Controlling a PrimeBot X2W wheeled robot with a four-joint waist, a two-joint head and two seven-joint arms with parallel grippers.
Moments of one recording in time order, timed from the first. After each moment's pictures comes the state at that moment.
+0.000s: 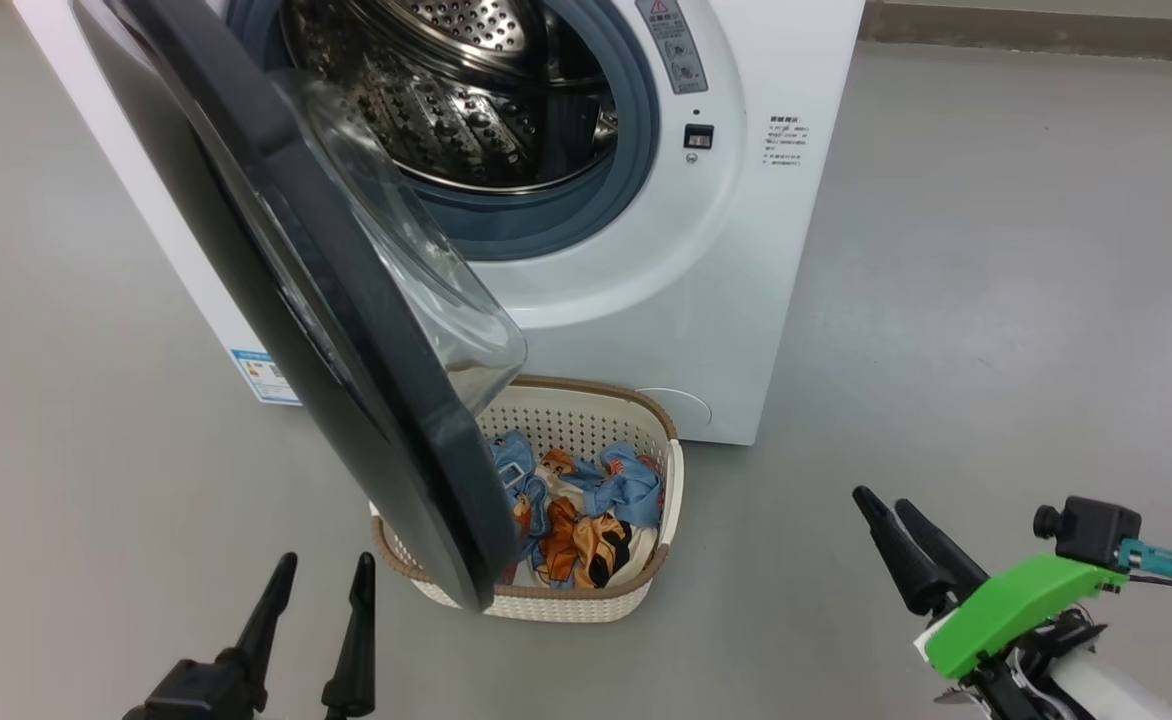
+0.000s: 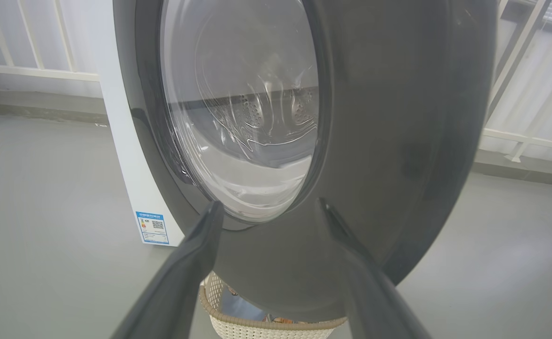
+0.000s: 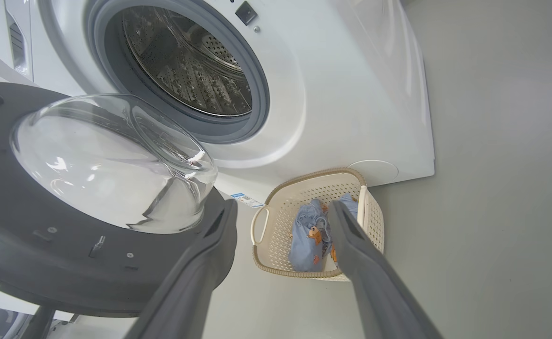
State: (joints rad) left arm -0.03 0.08 -0.14 0.26 -0.28 -0.13 -0.25; right arm -0.30 -0.40 0.65 0.41 1.33 0.12 -0.20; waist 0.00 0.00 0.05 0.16
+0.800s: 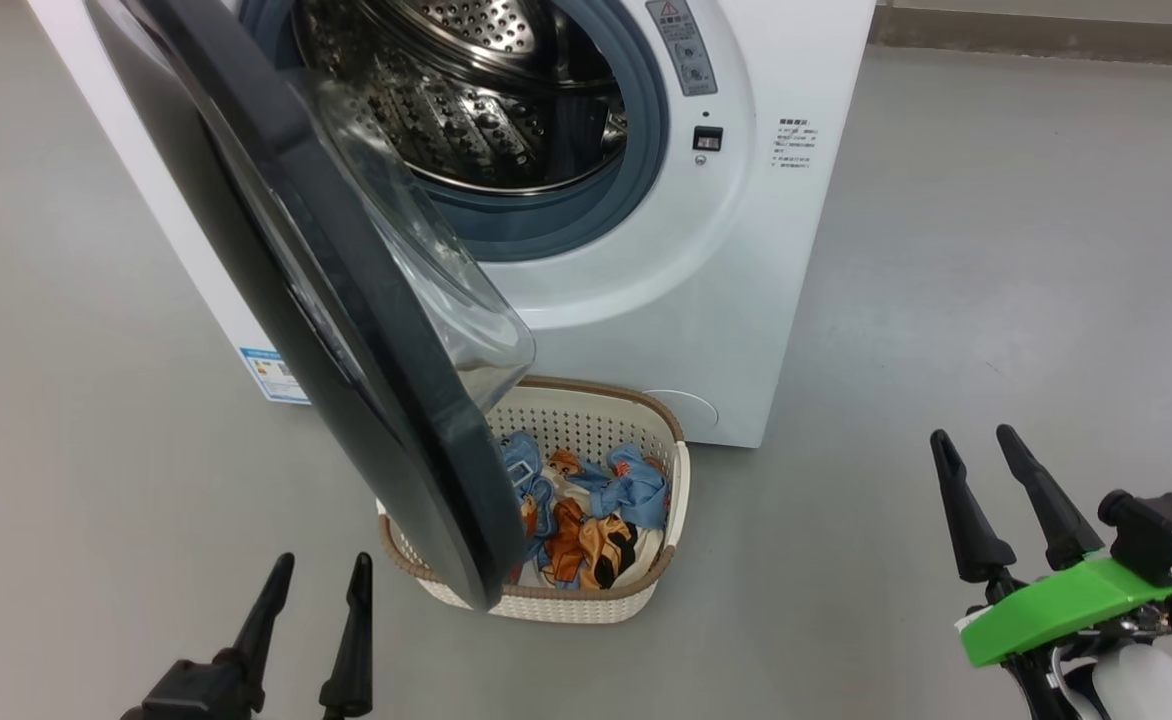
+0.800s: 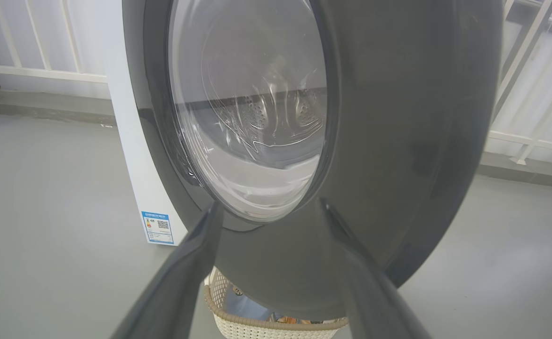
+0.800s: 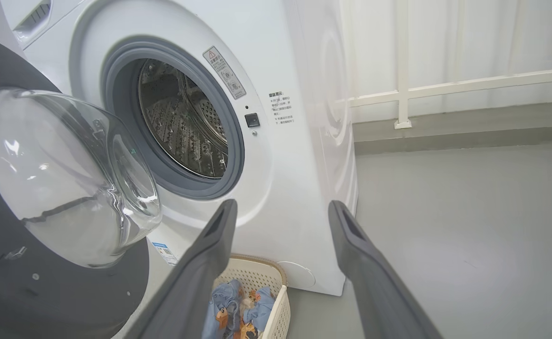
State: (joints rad) left arm -0.03 0.08 -0.13 0.26 -0.28 -0.13 -0.25; right arm -0.16 -0.25 0.19 0.31 0.58 0.12 -0.25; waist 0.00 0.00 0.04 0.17
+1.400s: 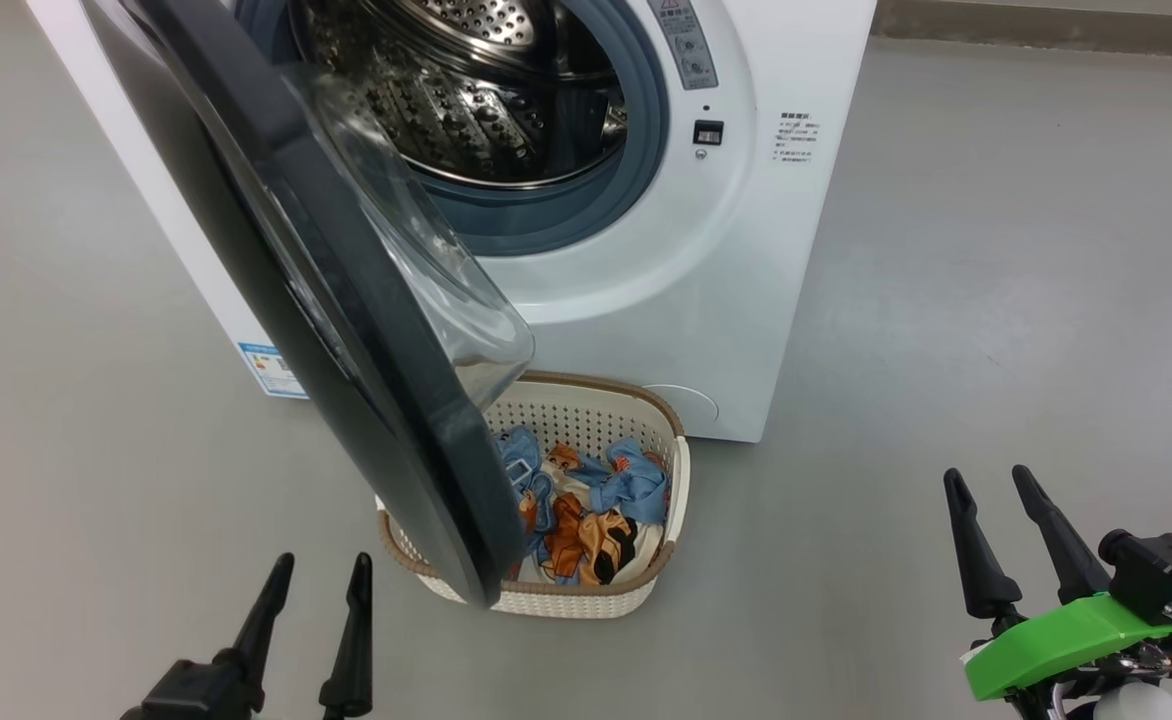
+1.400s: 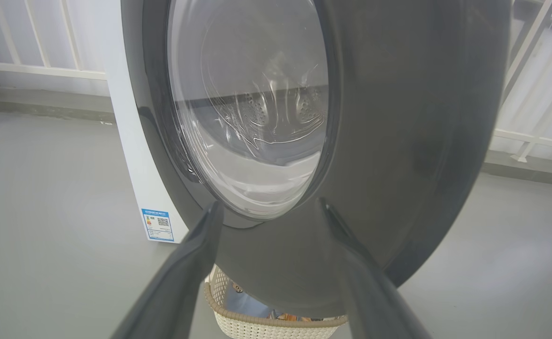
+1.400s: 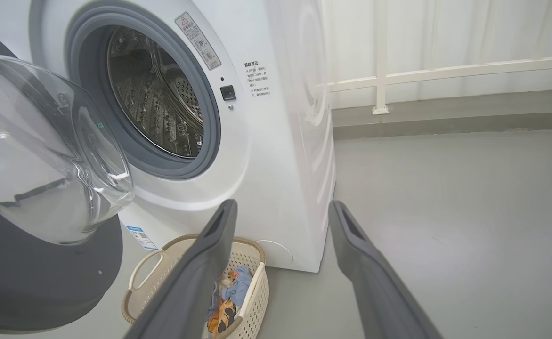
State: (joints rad) left arm -0.03 0.08 -0.13 0.26 -0.28 -0.13 -0.25; right arm -0.09 -0.19 0.10 0.32 0.44 0.12 -0.25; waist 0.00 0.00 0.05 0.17
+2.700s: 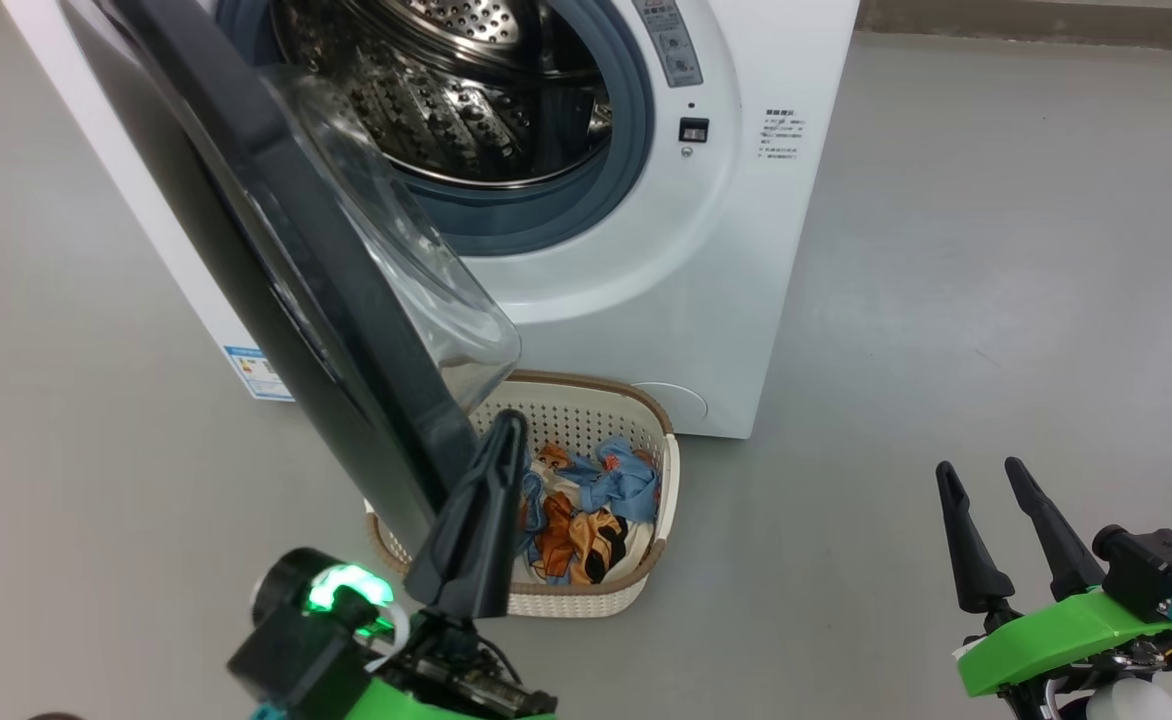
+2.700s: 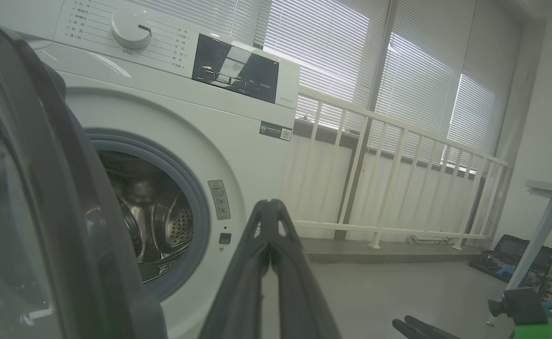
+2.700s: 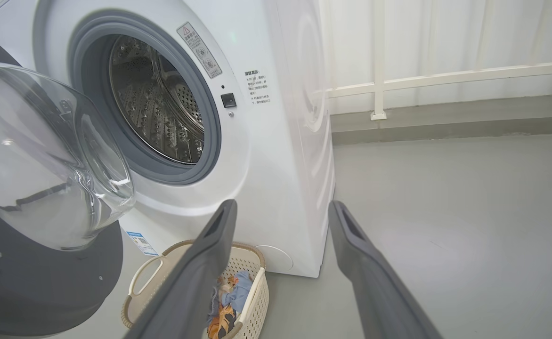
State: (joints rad) left arm -0.13 0.05 -0.43 -0.14 -0.38 -0.09 -0.26; right arm -0.09 -0.18 0.10 0.30 0.43 0.12 -0.25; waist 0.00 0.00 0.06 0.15
